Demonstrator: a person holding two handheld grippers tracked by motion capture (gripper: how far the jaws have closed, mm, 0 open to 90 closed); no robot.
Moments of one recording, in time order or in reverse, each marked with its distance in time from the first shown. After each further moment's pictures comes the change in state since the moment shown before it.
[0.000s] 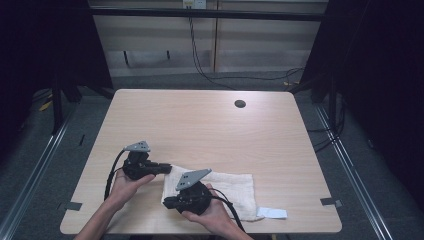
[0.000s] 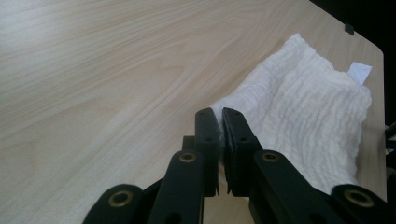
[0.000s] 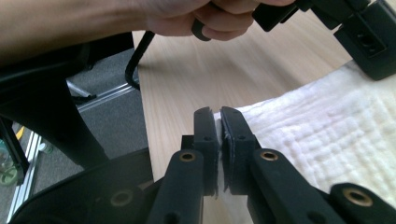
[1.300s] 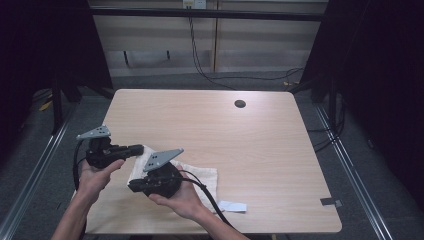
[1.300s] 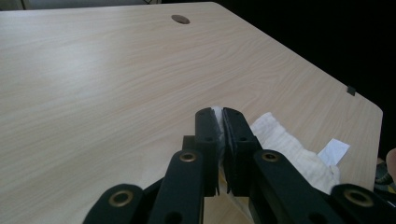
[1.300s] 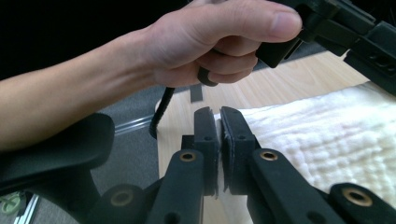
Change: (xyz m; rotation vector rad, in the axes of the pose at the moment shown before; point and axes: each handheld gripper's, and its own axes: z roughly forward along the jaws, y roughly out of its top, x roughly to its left) left arm 0.006 0.019 -0.093 -0.210 0.118 -0.024; right arm 0.015 0.085 0.025 -0.138 0.074 -0.075
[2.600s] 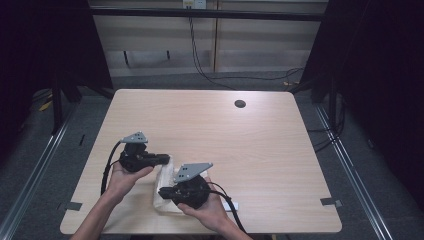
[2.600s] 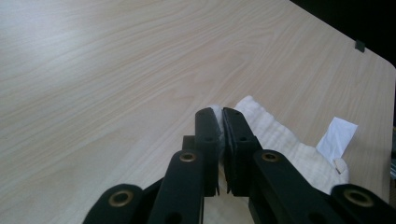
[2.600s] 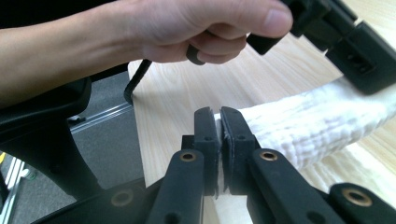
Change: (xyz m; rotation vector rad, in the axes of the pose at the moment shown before) left arm -0.029 -0.010 0.078 0.183 -0.049 0.067; right arm -0.002 -0.056 -0.047 0.046 -0.132 0.053
